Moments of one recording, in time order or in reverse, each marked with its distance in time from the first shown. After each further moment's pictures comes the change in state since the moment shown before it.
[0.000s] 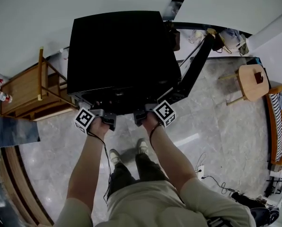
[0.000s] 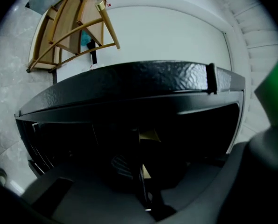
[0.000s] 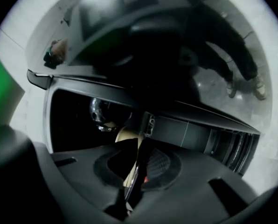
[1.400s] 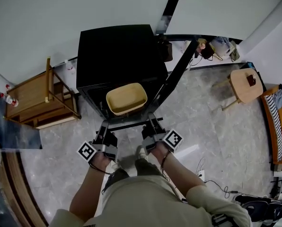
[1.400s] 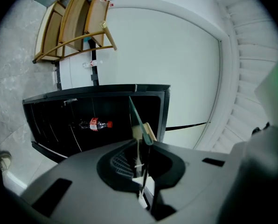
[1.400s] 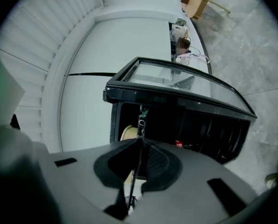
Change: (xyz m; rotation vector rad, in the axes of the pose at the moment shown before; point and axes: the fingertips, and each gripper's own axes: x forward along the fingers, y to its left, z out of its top) left arm -0.171 -0.067 -0.067 -0.071 0.098 -0.129; right arm -0.175 0.058 -0.028 0.083 0.082 0.066
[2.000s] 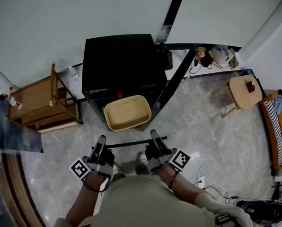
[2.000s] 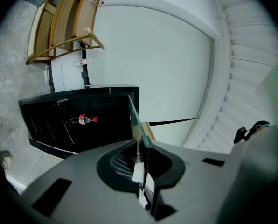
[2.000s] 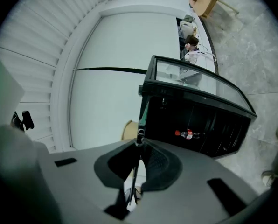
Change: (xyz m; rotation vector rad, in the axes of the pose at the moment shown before) left arm -0.062 -0.086 -0.013 0.024 0.077 -0.069; right arm -0.066 0.094 -0.031 -0.039 0.083 0.064
